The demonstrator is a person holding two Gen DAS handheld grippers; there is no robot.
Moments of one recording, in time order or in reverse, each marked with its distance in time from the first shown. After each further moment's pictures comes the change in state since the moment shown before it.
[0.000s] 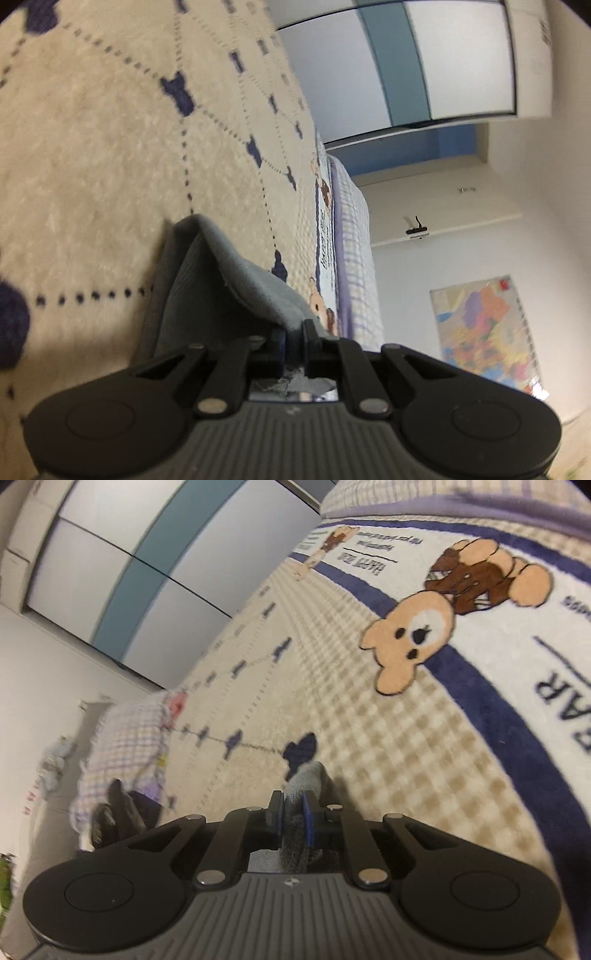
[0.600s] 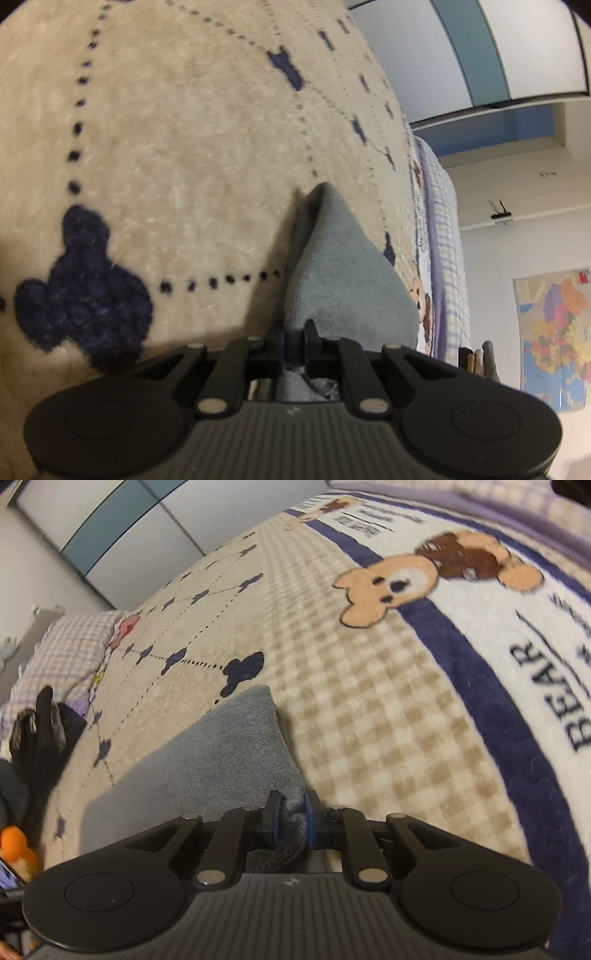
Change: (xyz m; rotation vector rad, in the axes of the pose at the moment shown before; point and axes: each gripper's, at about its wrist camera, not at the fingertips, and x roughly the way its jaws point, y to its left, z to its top) left arm 0.007 0.038 -0.005 0.064 0.042 0.291; right arm 0.028 -0.002 -0.051 -0.268 0.096 -0.216
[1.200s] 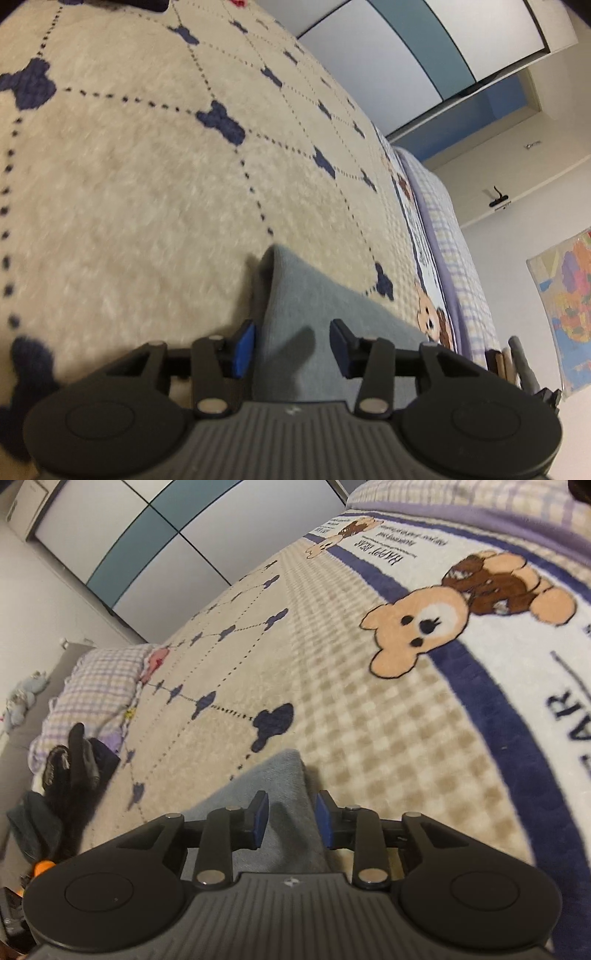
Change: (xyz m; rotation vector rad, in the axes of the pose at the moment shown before) left arm 0.020 -0.038 0.023 0.202 -0.143 0.060; right arm 0.012 -0.012 0.034 0.074 -0.073 0.143
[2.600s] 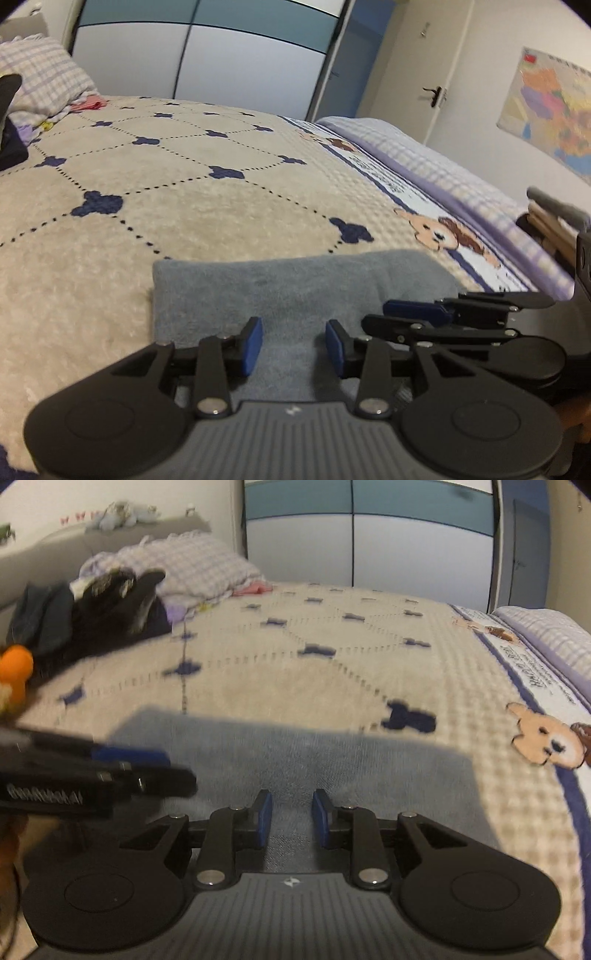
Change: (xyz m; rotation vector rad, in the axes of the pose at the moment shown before) left arm 0.031 -0.072 -0.067 0.668 -0.090 0.089; right arm 0.045 0.108 -0.097 -0.777 -0.052 -0.064
